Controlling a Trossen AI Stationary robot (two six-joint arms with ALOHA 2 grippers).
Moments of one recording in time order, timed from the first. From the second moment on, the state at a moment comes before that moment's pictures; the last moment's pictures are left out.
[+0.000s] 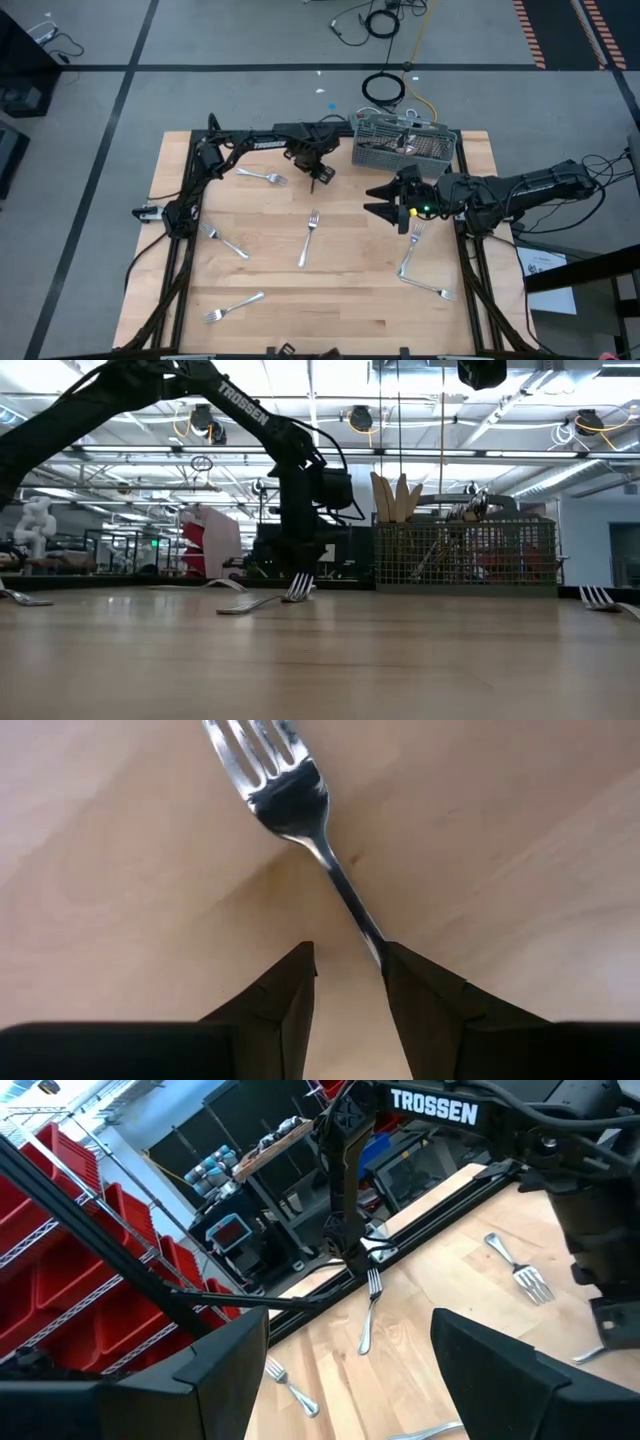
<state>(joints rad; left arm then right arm) 0.48 2.27 1.79 -0.97 0.01 -0.43 0.20 0.98 0.87 -0.02 0.29 0.68</state>
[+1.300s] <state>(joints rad) 0.54 2.23 1.67 -0.86 0.04 -0.43 0.20 0.98 0.87 -0.03 0.29 0.69</state>
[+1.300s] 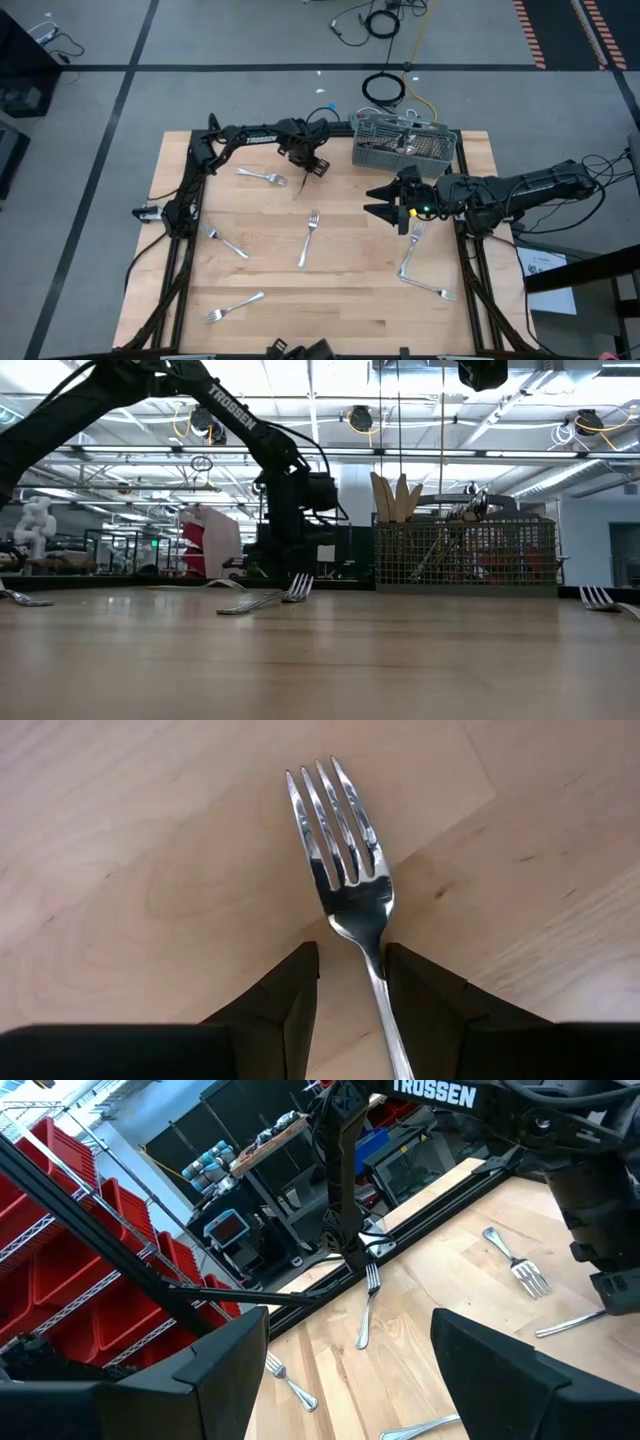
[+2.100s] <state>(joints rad) 0.49 2.15 1.65 -0.91 -0.02 -0.27 0.18 0.98 0.87 -0.04 0.29 0.64</state>
